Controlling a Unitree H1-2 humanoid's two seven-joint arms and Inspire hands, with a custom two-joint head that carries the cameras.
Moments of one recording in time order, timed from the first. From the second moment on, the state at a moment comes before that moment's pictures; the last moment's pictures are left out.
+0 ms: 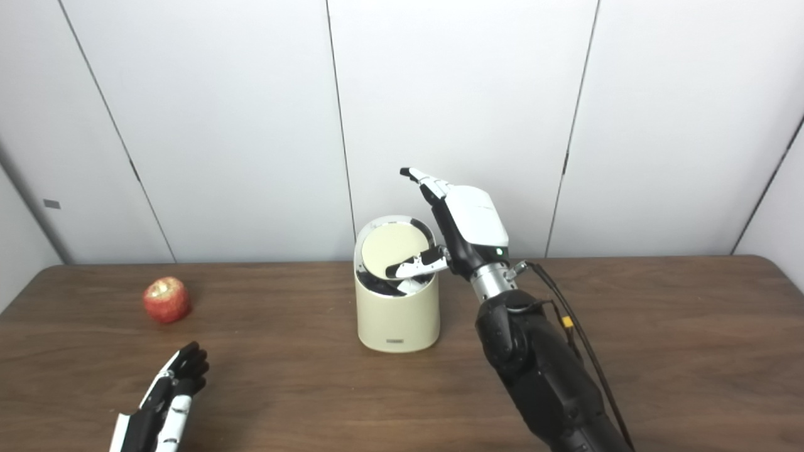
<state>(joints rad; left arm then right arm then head) 0.15 0.04 0.12 -0.12 0.00 -0.22 0.03 -0.72 -0.20 0.33 0.34 -0.77 0.00 -0.25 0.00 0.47</state>
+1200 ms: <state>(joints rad) 0.14 0.05 0.13 -0.11 -0.02 -0.22 0.04 -0.26 -0.27 -0.02 -0.18 -0.20 0.32 0.15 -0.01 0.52</state>
